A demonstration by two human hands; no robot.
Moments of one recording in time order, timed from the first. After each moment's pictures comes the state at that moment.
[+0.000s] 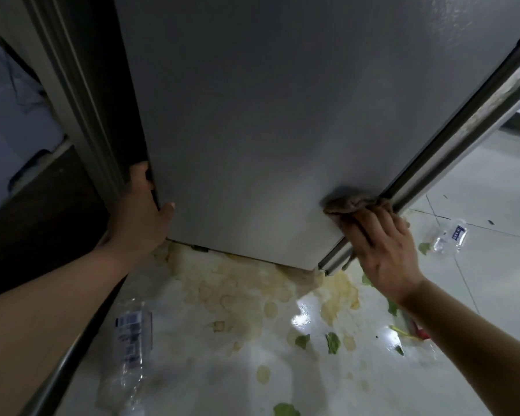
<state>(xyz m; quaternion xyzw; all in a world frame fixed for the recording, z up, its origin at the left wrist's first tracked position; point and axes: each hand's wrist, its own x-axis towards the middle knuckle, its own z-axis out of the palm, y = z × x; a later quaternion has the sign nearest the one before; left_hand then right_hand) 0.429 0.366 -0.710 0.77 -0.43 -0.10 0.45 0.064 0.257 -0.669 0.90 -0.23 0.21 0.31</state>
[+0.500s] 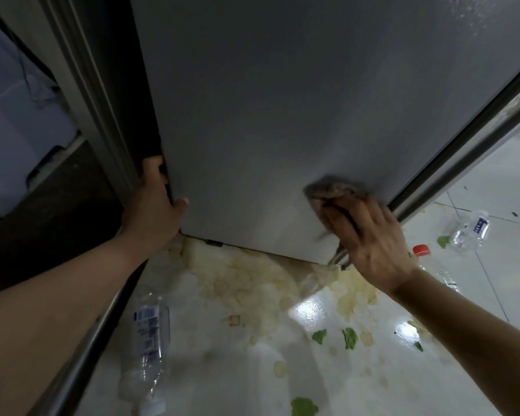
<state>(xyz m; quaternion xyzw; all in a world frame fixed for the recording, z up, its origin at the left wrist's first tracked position) 0.443 0.362 -0.718 0.76 -0.47 -0.10 0.44 0.106 0.262 -0.685 0.92 -0.21 0.23 0.26</state>
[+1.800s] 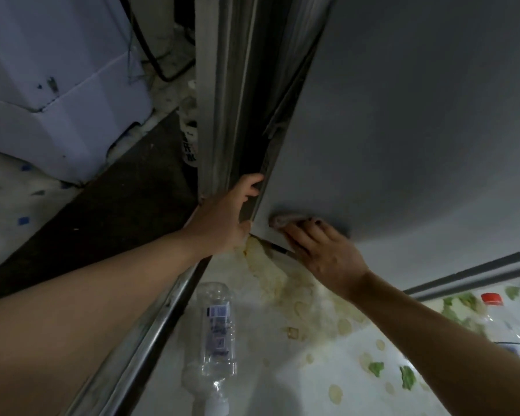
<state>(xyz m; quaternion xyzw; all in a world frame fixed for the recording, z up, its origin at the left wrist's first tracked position) 0.481 0.396 -0.720 0.71 -0.55 -0.25 0.36 0.267 0.299 -0.722 0.95 -0.07 0.00 0.32</state>
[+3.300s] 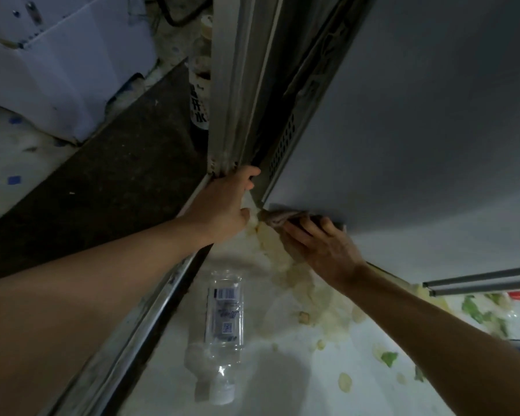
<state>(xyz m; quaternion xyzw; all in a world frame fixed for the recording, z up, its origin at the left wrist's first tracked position) 0.487 0.401 -0.757 0.76 -0.50 -0.27 0.30 0.284 0.301 -0.779 0.91 -0.05 -0.15 0.38</state>
